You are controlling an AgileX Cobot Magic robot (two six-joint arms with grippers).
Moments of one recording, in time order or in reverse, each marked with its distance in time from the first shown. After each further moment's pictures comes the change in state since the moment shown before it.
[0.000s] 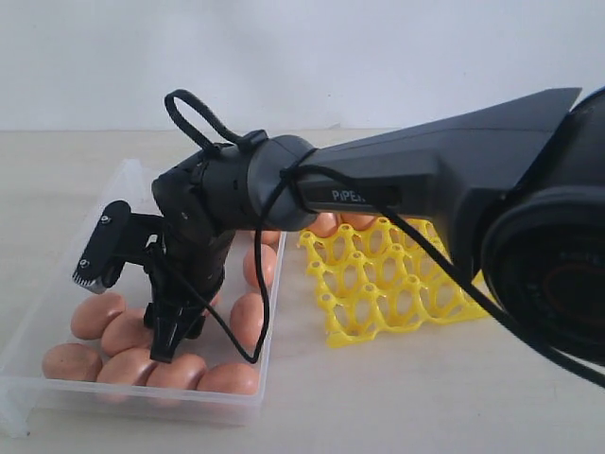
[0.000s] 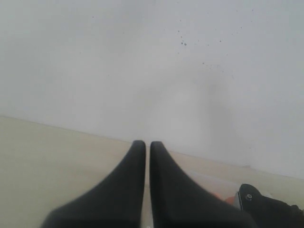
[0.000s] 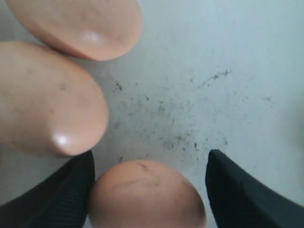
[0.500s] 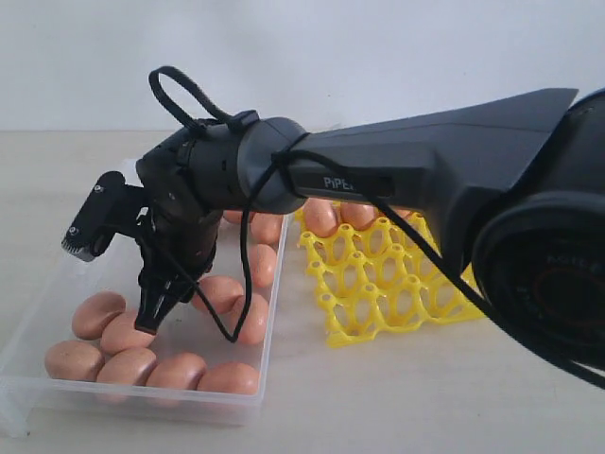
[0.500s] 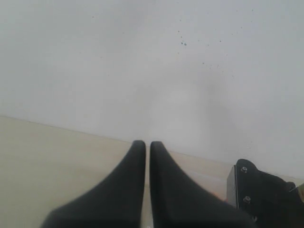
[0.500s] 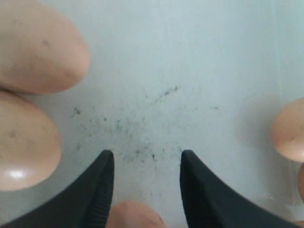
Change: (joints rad) left arm 0.000 0.000 0.000 0.000 0.000 0.000; right arm 0.001 0.012 -0.106 -0.086 0.054 0.138
